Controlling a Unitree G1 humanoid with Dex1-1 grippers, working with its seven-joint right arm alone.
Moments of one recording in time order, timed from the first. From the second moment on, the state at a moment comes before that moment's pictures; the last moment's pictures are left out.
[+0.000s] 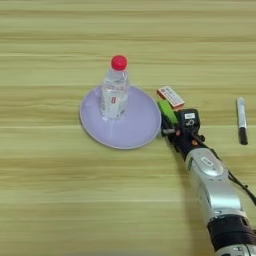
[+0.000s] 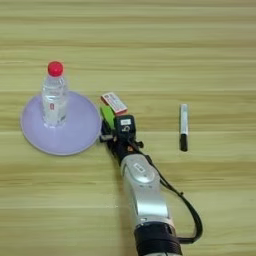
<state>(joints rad) -0.10 -0.16 -0.08 0.29 0.04 0.02 0.17</state>
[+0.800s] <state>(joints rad) -0.03 -0.20 -0.16 0.04 0.04 0.12 0.15</state>
